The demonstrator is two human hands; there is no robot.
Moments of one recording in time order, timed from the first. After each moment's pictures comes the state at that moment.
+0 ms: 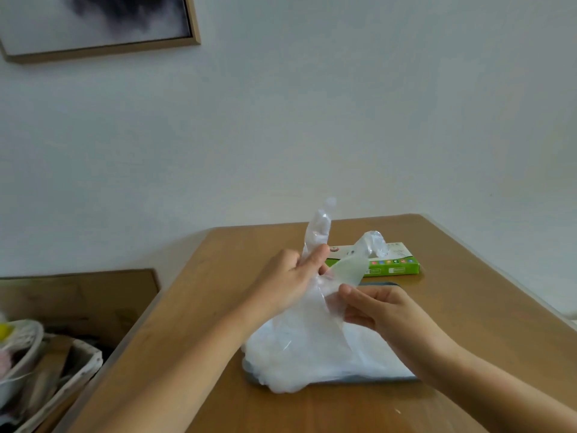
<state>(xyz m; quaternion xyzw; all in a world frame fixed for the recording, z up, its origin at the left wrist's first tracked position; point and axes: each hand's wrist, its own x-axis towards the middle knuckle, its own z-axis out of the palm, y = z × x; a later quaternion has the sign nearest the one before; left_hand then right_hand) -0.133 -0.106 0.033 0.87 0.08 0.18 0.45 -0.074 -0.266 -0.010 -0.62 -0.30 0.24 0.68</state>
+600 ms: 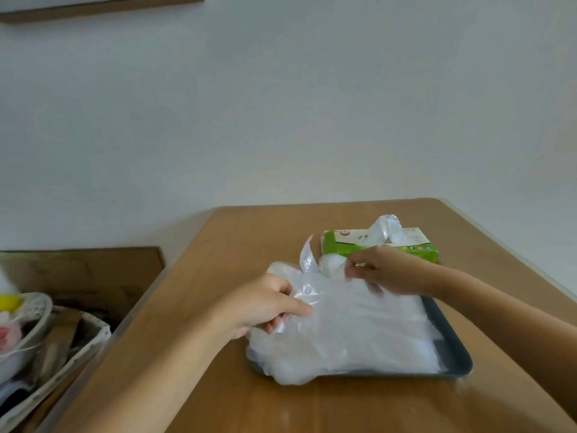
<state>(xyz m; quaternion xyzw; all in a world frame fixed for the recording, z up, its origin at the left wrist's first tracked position) -0.152 -0.067 -0.004 0.84 0.20 -0.04 0.50 0.017 -0.236 -0.004 -0.86 -0.44 0.15 0.19</state>
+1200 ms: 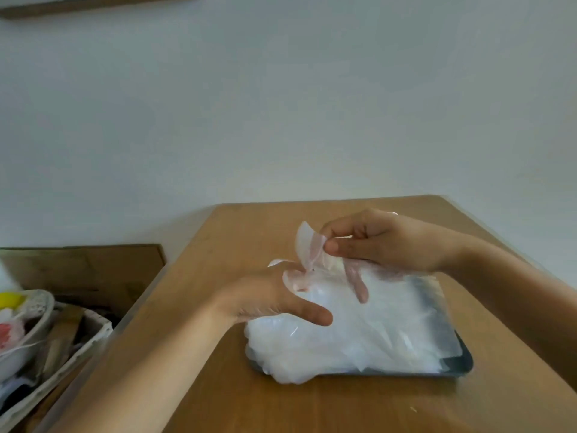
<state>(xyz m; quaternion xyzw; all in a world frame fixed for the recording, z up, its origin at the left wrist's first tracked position) -0.151 -0.068 0.011 0.88 0.08 -0.08 0.46 -0.036 -0.242 0.070 -0.69 -0.58 0.27 0.35</state>
